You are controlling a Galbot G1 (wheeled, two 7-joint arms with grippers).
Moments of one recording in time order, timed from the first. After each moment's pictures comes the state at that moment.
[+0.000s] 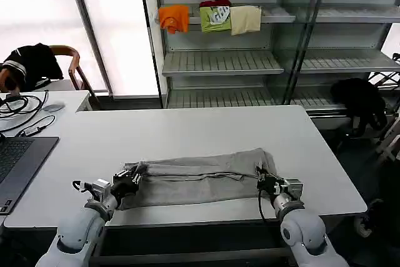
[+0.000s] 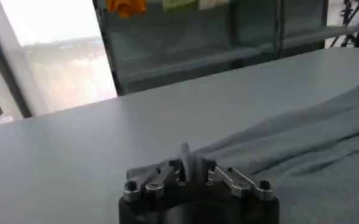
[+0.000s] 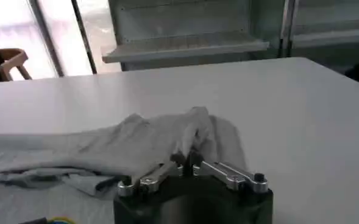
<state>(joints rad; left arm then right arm) 1.16 -1.12 -0.48 -1.83 -0.24 0.49 0.20 -1.15 1.21 0.36 1.89 0.47 -0.55 0.20</state>
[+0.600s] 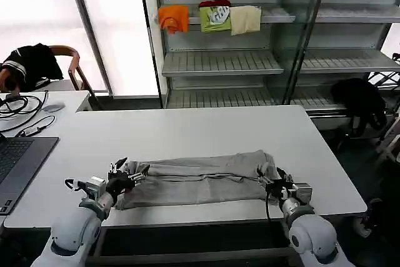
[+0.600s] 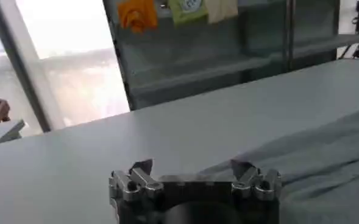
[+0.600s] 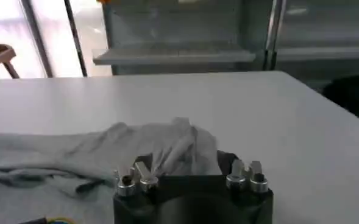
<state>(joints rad) 1.18 -1.14 -0.53 -1.92 -0.27 0.53 0.14 -1.20 1.17 0.44 2.04 0.48 -0.57 0.21</state>
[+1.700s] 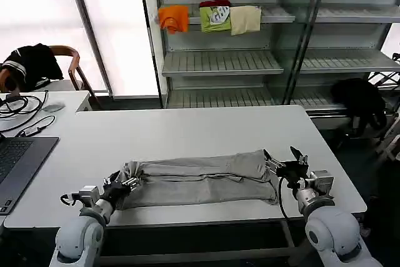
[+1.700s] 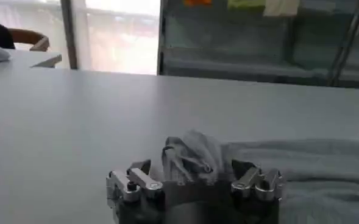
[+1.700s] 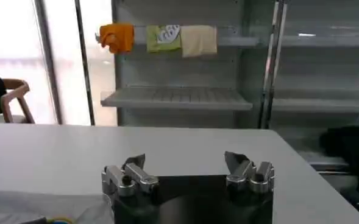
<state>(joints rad) 1.22 -1.29 -0.61 -1.85 -0.36 0.56 0.08 -1.18 1.09 0.47 2.14 0.53 -0.58 0.22</state>
